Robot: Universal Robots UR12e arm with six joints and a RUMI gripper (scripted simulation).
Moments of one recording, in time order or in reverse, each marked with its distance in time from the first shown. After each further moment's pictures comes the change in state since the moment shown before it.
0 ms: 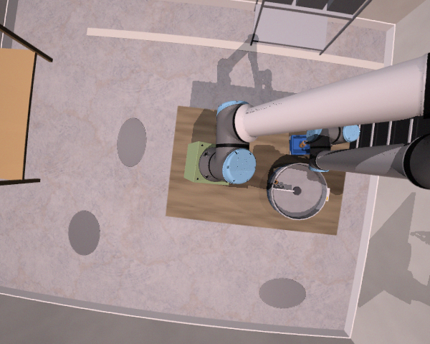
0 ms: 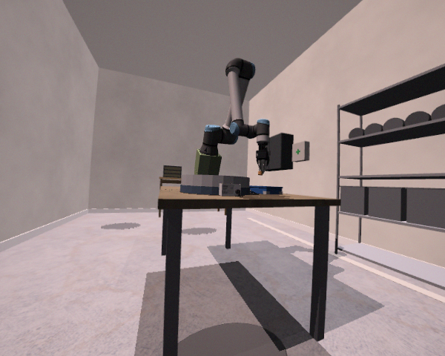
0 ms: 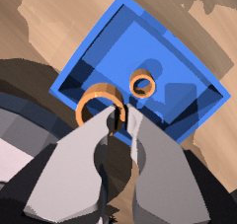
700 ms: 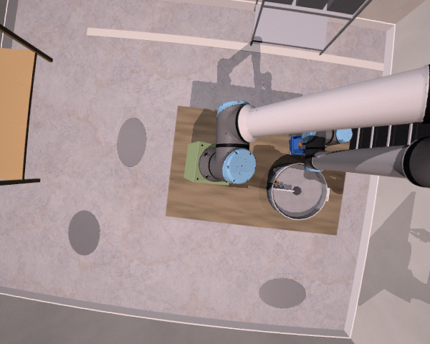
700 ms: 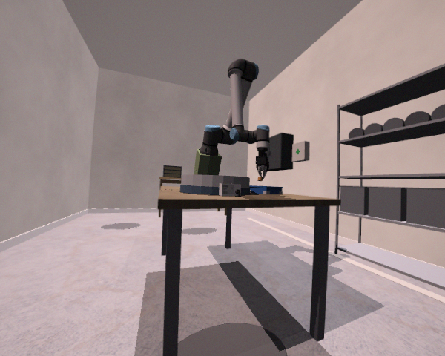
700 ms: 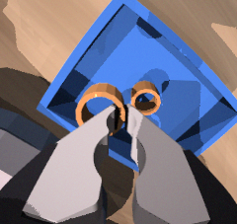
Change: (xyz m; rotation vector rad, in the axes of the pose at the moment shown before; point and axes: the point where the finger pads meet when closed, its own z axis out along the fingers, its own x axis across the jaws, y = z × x) arm -0.001 0.000 0.042 0.001 -0.001 0.000
